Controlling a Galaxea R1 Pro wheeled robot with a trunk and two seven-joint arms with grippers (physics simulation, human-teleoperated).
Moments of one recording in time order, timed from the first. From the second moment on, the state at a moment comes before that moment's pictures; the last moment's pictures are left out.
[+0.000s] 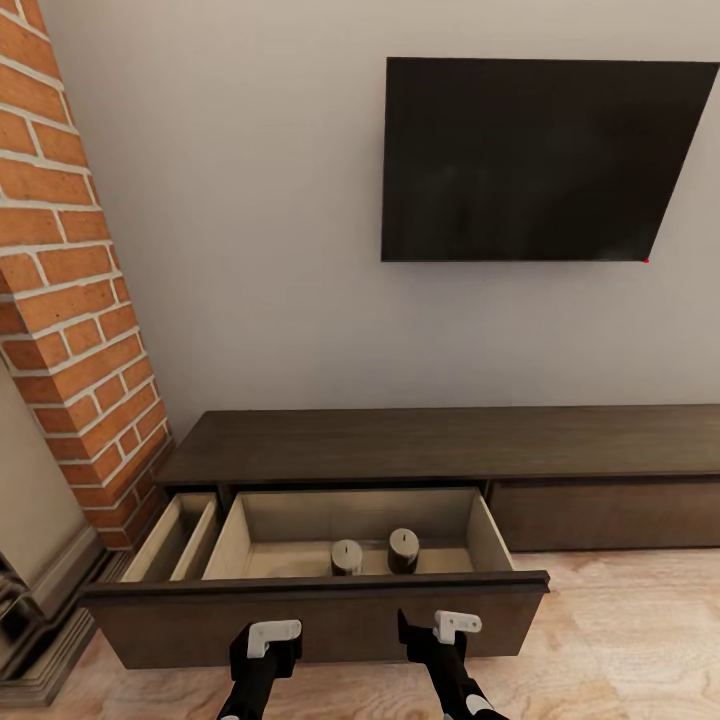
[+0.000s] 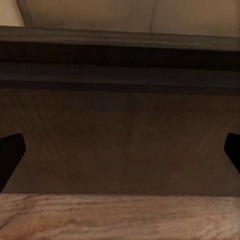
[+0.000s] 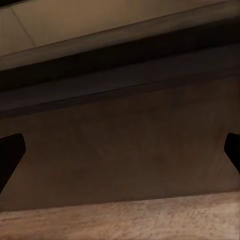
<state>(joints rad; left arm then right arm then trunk) -0.34 0.06 -0.81 -0.59 0.66 -0.37 0.37 -0.53 0.13 0.71 -0.09 -0.83 -0.55 0.02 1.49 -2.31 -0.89</state>
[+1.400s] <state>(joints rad) -0.34 0.06 -0.81 -0.59 0.65 -0.37 0.37 -0.53 0.13 0.72 -0.09 -0.83 -0.50 0.02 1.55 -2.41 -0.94</state>
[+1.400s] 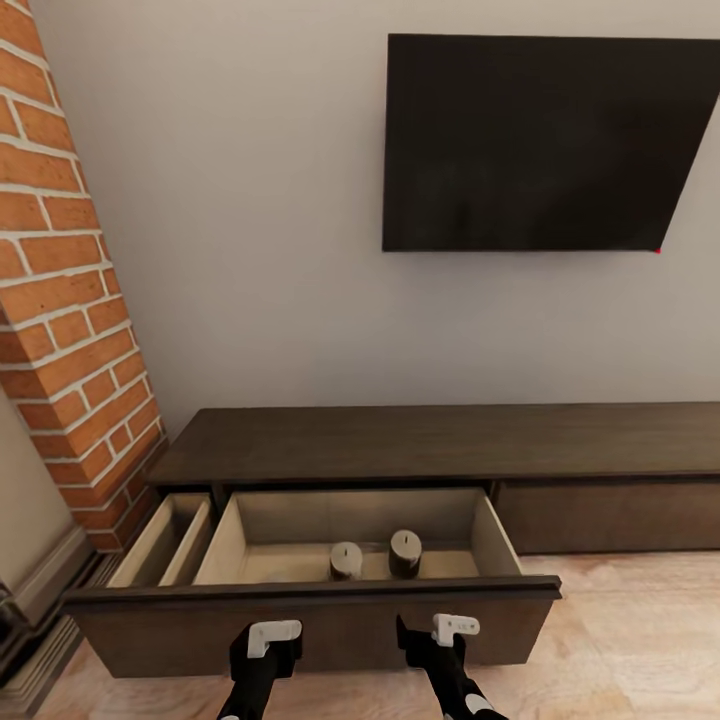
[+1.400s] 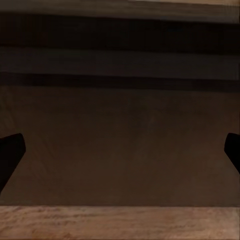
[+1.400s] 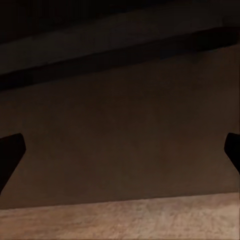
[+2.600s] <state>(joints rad) -0.34 0.06 -0.81 -0.59 0.66 -0.37 0.37 -0.53 0.13 0.73 -0.09 -0.82 -0.50 0.02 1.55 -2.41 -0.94</state>
